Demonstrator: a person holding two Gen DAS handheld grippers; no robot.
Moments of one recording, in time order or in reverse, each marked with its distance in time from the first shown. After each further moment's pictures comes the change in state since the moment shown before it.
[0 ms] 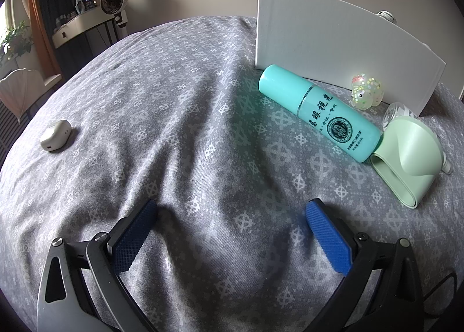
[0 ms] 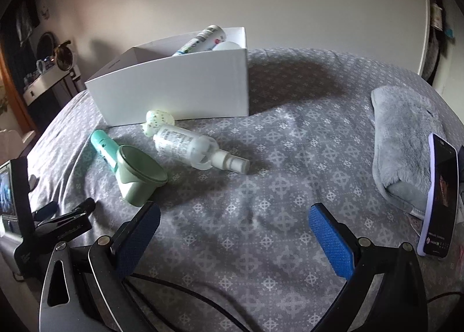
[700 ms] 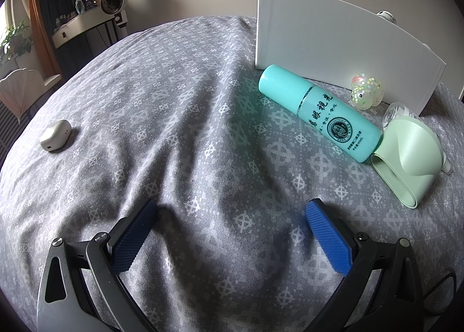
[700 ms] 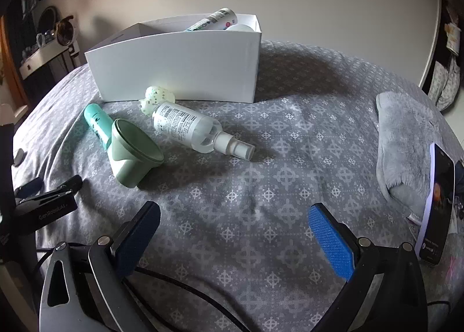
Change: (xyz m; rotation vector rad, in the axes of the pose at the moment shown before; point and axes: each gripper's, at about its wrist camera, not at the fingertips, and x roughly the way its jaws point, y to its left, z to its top) left arm 0.000 0.000 0.000 0.000 0.000 0.000; right arm 0.017 0.008 -0.008 -0.059 0.059 -0.068
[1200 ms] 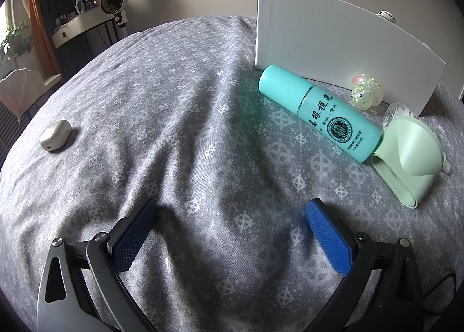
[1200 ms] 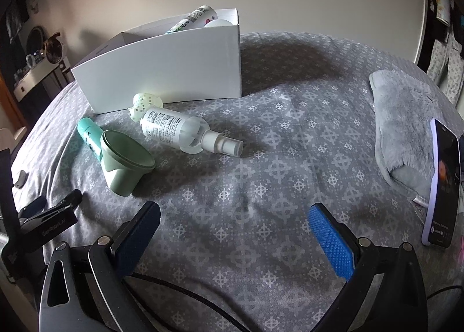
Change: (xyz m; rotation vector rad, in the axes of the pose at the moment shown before) left arm 0.000 0.000 0.000 0.000 0.000 0.000; right arm 0.004 -0.013 0.001 0.099 0.022 0.019
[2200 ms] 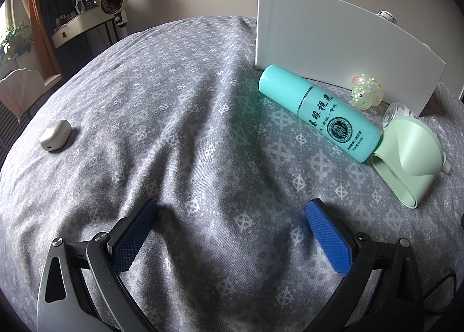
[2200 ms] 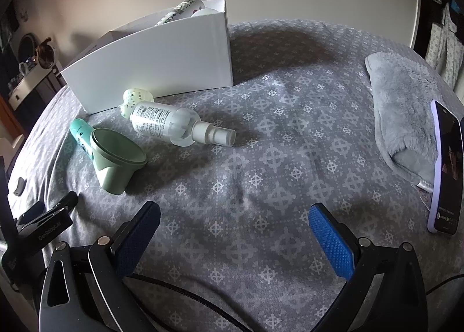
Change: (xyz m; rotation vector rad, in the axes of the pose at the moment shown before) left arm 0.000 0.000 0.000 0.000 0.000 0.000; right arm 0.008 -0.007 -0.003 0.053 0.040 -0.002
